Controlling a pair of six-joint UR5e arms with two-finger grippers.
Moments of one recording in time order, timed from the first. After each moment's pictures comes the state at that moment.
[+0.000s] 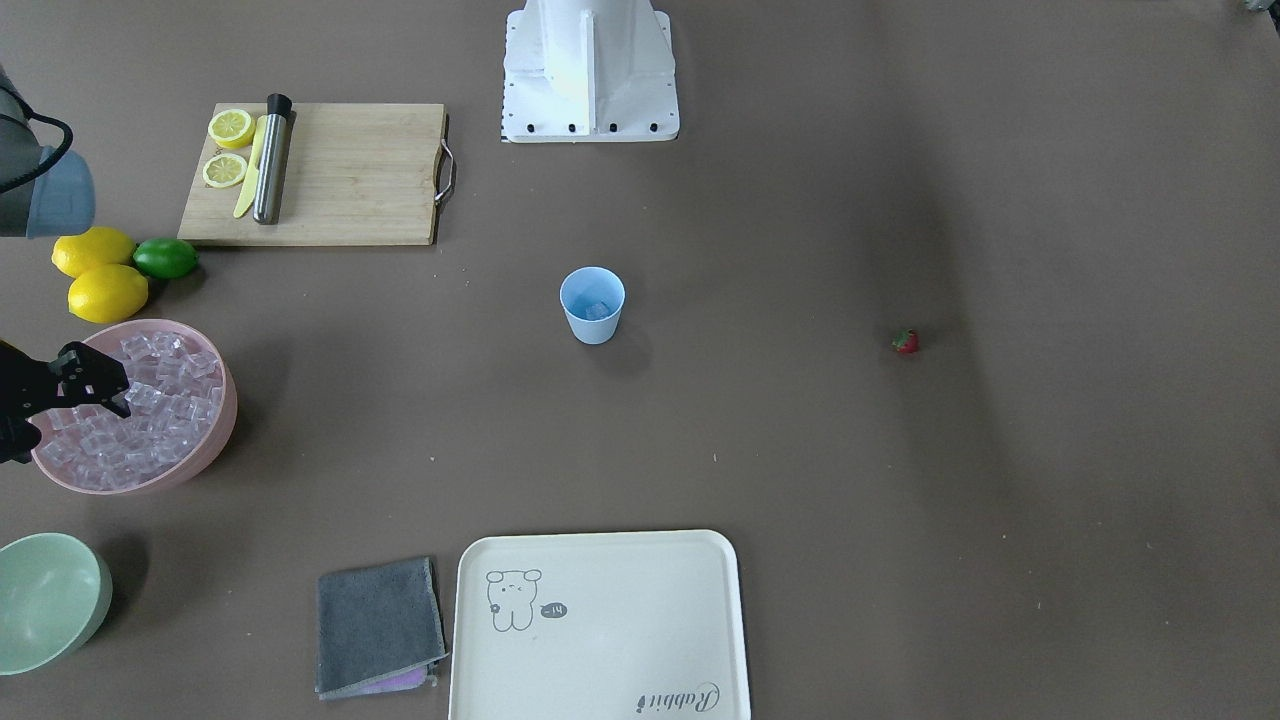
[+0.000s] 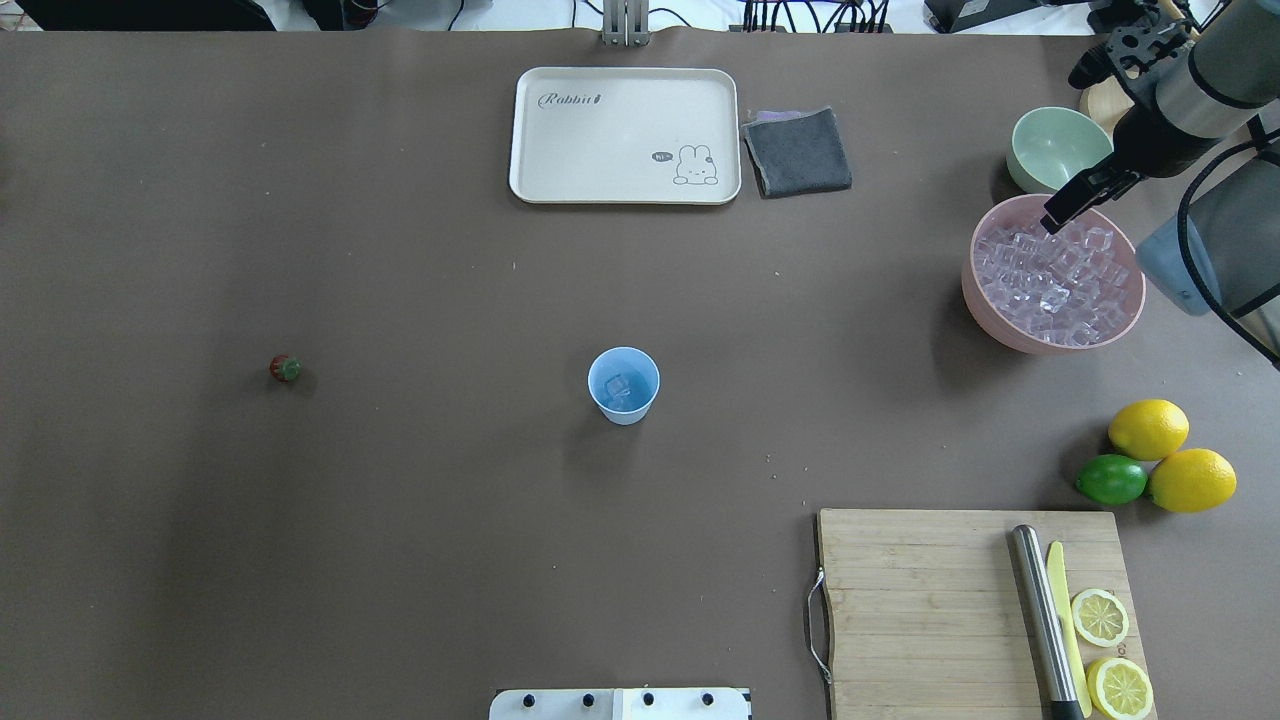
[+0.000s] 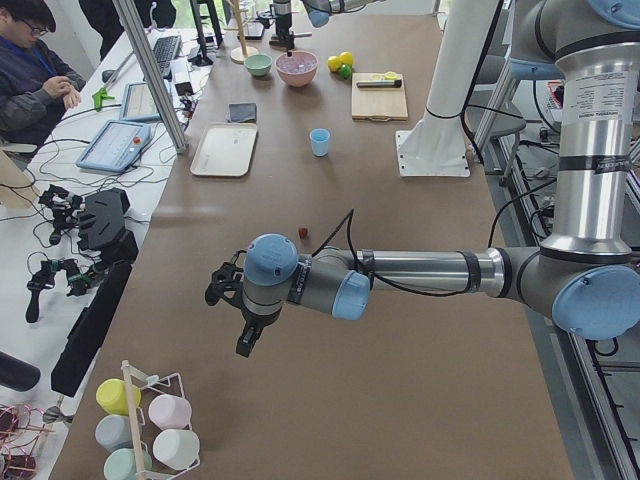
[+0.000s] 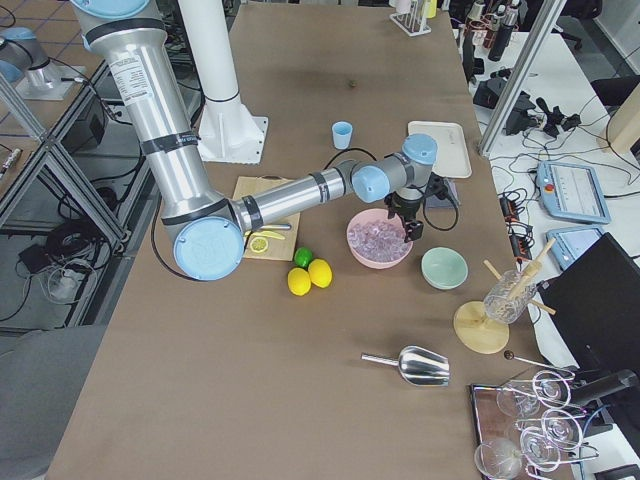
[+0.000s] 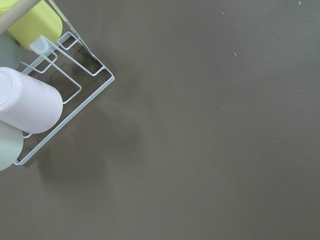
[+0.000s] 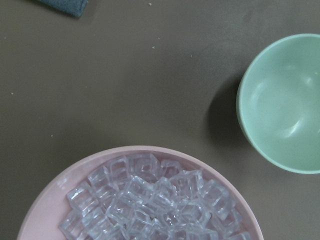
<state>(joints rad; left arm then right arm) -1.63 -1.54 -1.60 -1.86 -2.37 0.14 1.13 -1.24 1.57 -1.48 2.24 0.10</state>
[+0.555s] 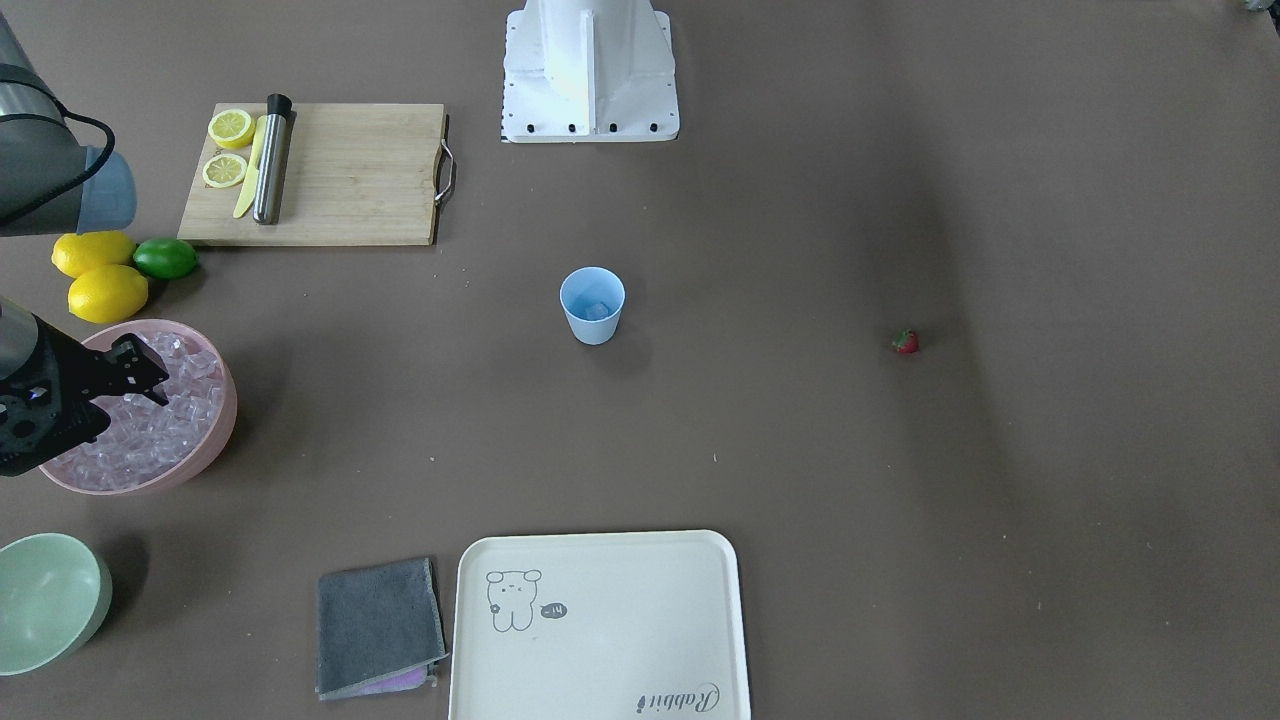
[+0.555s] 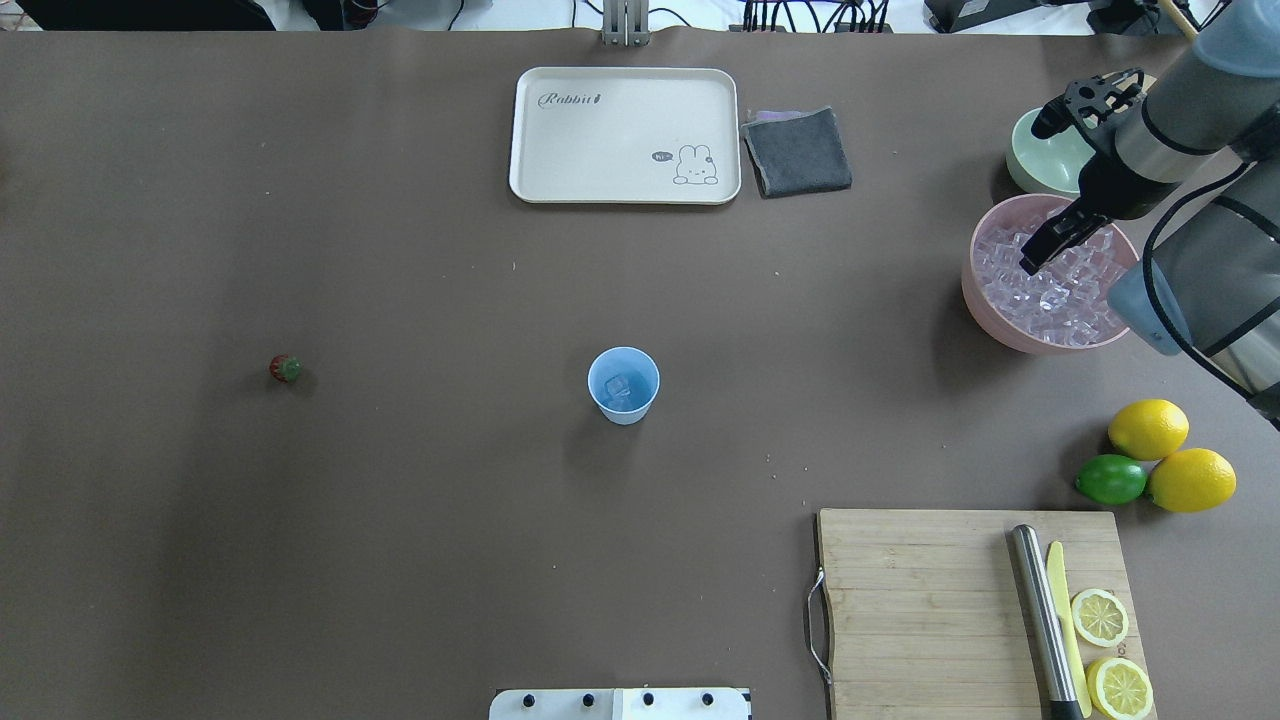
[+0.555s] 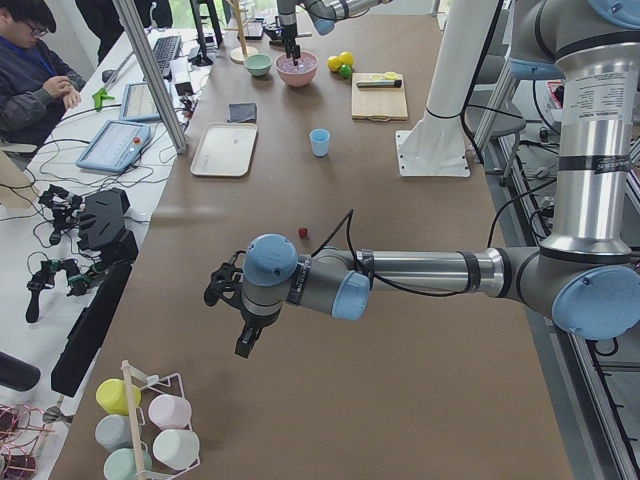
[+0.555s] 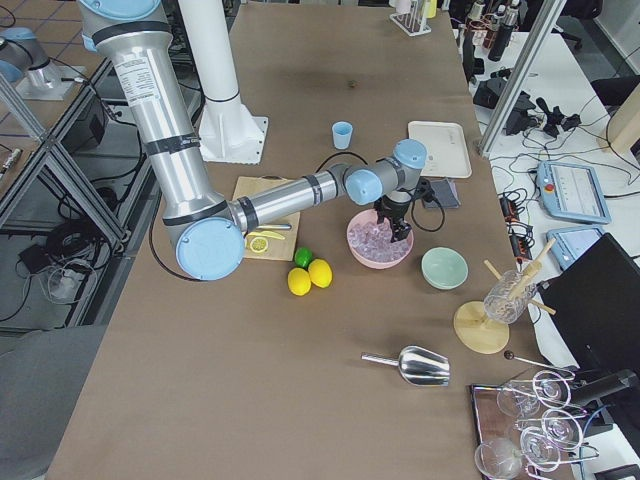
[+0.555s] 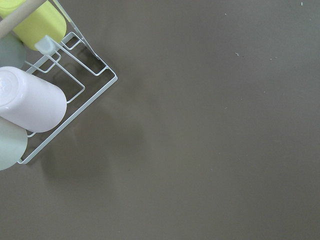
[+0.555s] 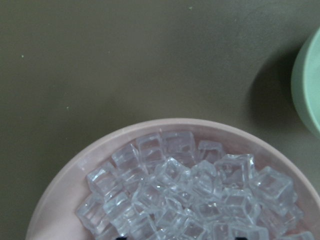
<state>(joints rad) -1.63 -1.55 -1.59 -1.86 -2.37 0.14 1.05 -1.27 1.57 -1.47 2.23 0.09</state>
